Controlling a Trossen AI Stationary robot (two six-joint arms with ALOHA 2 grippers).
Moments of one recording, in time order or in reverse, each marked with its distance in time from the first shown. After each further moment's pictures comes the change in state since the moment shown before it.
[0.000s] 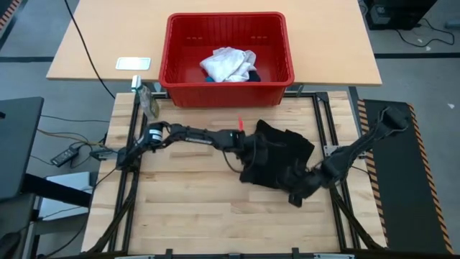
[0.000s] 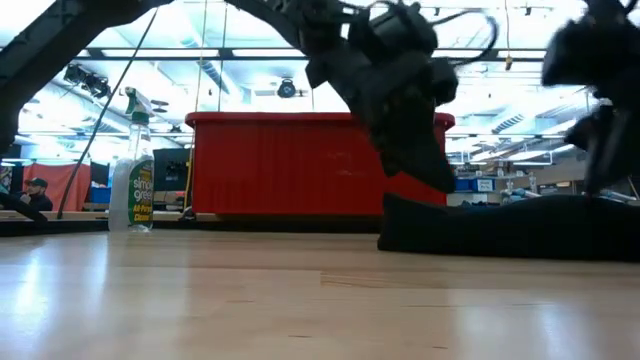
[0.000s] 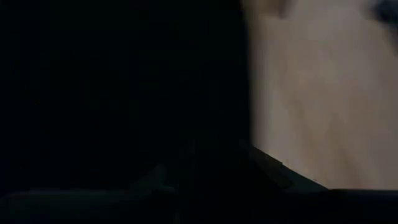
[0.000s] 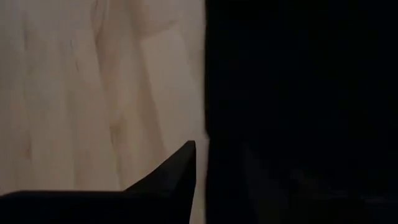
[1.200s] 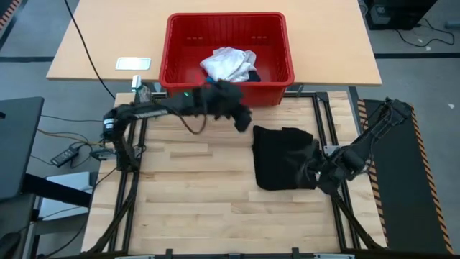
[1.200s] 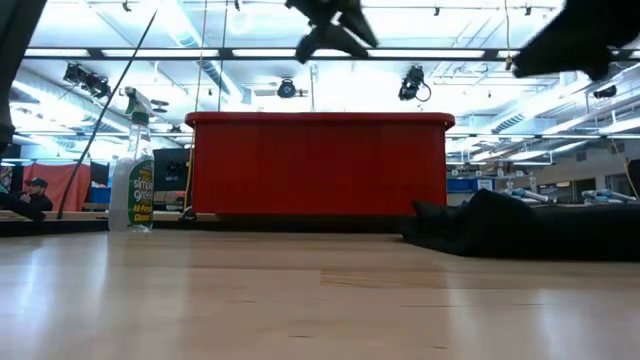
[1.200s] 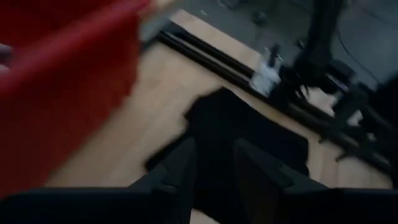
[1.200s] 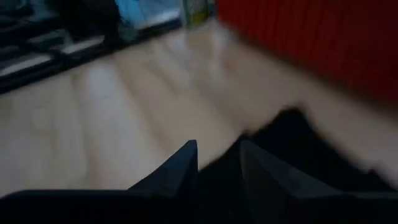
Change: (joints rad) left arm 0.167 -0.466 -0.004 -0.105 -0.421 -0.490; right arm 0.128 -0.279 0.085 -0.208 0.738 0.100
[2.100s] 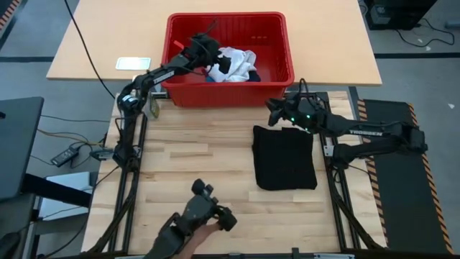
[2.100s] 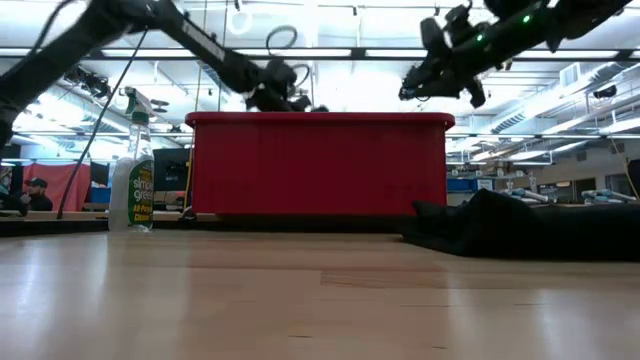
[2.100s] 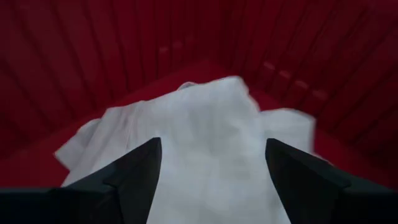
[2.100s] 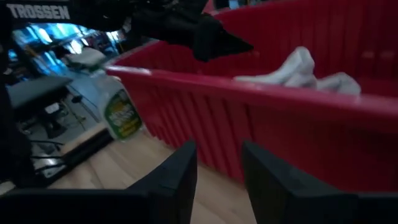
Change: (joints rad) left arm 0.649 0.301 -0.002 0.437 0.202 0.340; right arm -1.045 0.124 0.000 0.814 -0.615 -0.581
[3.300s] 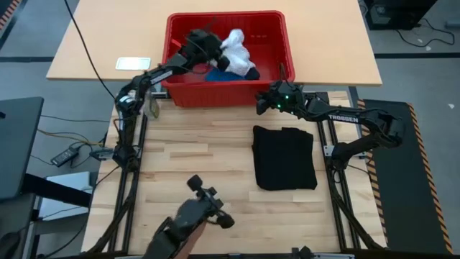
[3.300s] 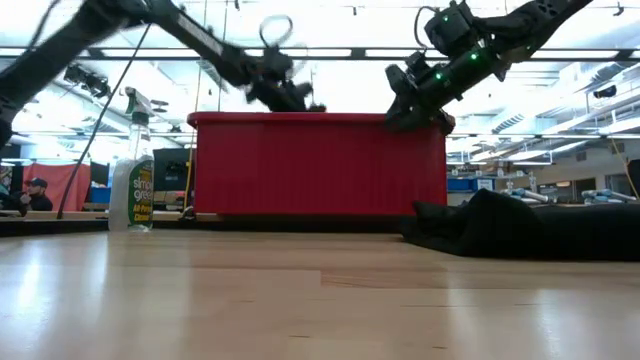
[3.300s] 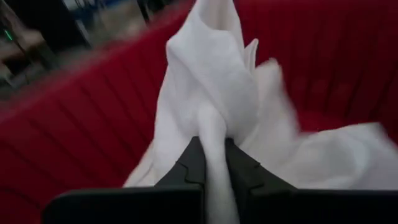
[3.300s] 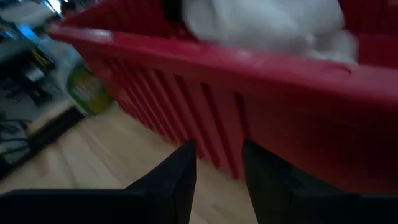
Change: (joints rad) left arm 0.001 -0.032 -0.002 0.106 -0.065 0.312; right arm -0.221 0.313 0.173 -0.038 -0.244 -0.022
